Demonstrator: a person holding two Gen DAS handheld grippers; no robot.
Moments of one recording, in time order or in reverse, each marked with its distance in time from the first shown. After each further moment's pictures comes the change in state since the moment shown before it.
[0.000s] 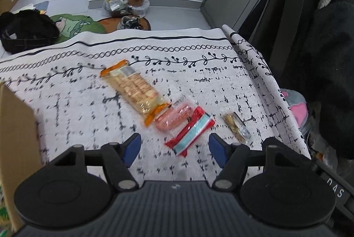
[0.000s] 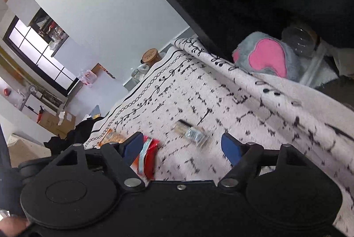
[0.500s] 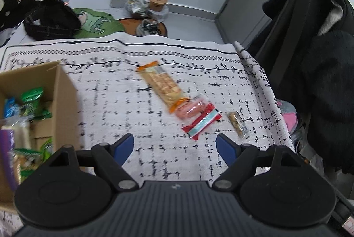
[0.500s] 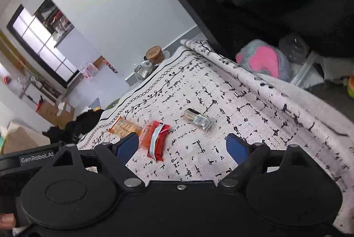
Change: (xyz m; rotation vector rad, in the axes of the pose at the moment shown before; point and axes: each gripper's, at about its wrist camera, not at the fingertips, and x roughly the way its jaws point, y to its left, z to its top) left arm -0.071 0.025 -0.020 -0.113 -0.028 0.021; right arm -0.041 0.015 -0.013 -0.042 0.009 0.002
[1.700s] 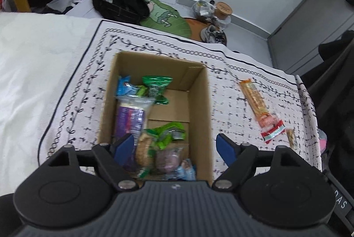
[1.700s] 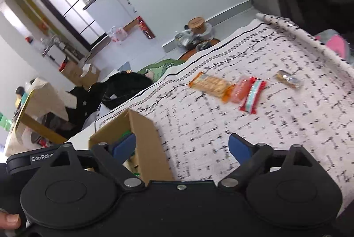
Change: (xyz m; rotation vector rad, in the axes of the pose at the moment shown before) left arm -0.097 0.157 -0.009 -0.249 0.015 0.143; right arm -0.028 0.156 -0.050 -0.138 0.142 0.066
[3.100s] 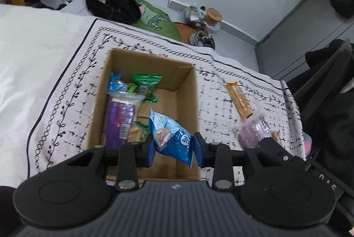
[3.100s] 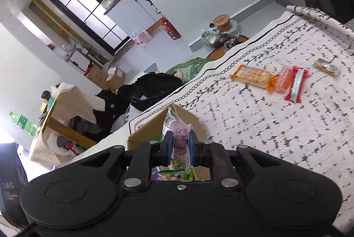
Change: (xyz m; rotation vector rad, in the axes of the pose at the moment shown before) left arm -0.010 0.012 -0.010 -0.046 -0.023 -0.077; right arm 0.011 0.050 -0.016 0.029 0.000 0.153
